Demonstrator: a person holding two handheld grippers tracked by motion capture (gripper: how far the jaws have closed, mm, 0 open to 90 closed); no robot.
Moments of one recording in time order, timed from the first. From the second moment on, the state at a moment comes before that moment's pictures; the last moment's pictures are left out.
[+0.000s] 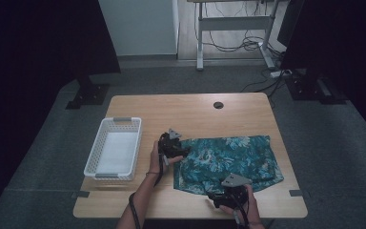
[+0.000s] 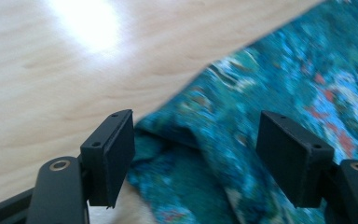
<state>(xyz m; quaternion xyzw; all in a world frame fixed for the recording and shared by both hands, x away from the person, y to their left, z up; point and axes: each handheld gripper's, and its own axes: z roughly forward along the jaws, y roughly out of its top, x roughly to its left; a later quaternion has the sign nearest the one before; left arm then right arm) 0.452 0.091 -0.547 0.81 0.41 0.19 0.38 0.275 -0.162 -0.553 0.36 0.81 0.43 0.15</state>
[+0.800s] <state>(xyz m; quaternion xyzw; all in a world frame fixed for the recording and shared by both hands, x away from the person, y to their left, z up) 0.448 0.087 -0.552 0.81 0.40 0.15 0.40 0.273 -0.158 -0.554 0.36 0.82 0.43 0.15</state>
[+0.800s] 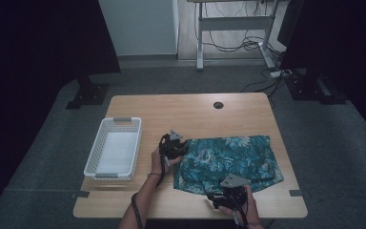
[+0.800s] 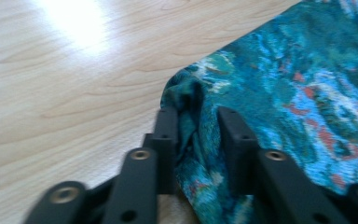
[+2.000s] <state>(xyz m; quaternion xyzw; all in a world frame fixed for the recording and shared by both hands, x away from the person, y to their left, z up) 0.413 0.091 -0.518 0.80 0.40 0.14 0.42 0.268 -0.152 -0.548 0.35 0.82 0.44 0.16</state>
